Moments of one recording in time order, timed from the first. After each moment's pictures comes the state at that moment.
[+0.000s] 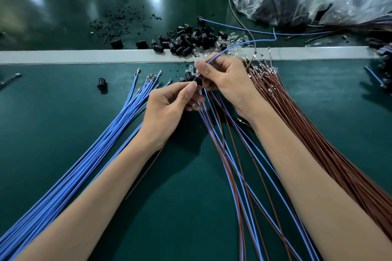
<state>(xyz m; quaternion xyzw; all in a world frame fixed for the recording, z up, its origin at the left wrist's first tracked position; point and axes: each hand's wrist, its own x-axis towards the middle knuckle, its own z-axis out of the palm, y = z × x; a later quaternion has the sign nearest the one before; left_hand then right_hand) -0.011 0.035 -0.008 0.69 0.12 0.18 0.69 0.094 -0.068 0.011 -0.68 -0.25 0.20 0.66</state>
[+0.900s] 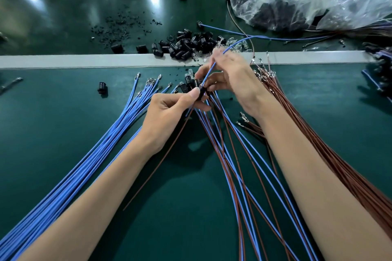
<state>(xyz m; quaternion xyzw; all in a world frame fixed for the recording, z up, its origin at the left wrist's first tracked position) -0.014 0.039 -0.010 0.72 0.09 0.13 0.67 0.102 -0.078 0.028 -0.67 -0.24 0.29 0.64</state>
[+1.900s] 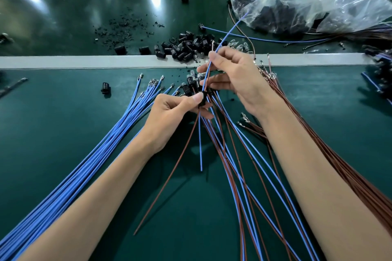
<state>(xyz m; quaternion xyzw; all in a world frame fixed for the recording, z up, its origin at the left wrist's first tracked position) -0.015 0.042 -0.014 0.71 0.06 0.10 0.70 0.098 -0.079 0.036 -0.68 -0.21 0.26 0.65</state>
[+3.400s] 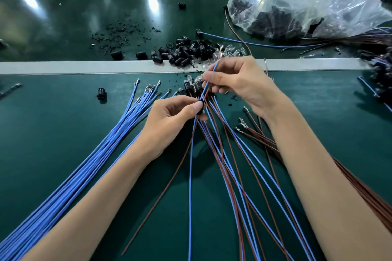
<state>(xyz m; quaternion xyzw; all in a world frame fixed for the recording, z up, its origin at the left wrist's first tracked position) -0.017 0.036 -0.004 0.71 0.07 0.12 0.69 0.108 -0.093 0.034 -0.69 -0.27 0.25 0.62</state>
